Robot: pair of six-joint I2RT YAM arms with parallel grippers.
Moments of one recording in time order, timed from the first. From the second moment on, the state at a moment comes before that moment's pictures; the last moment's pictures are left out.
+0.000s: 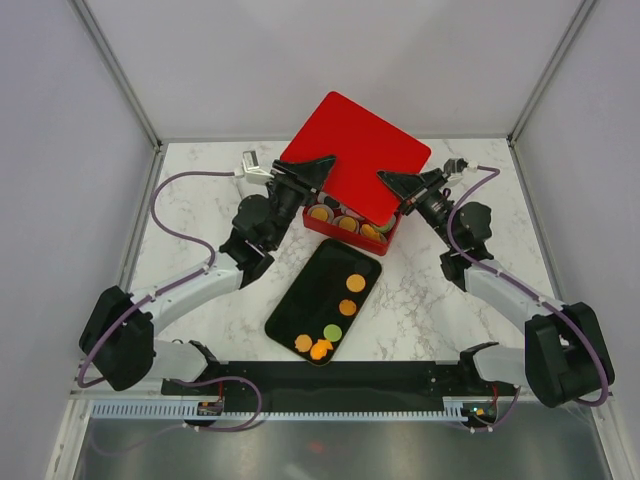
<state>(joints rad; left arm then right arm) -0.72 1.34 0.88 0.73 -0.28 -1.21 0.31 1.26 0.63 0.96 -0.36 1.55</state>
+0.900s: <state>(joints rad) -0.62 0.92 0.88 -0.17 -0.28 -0.90 0.20 1.62 0.84 0.88 -0.49 1.50</state>
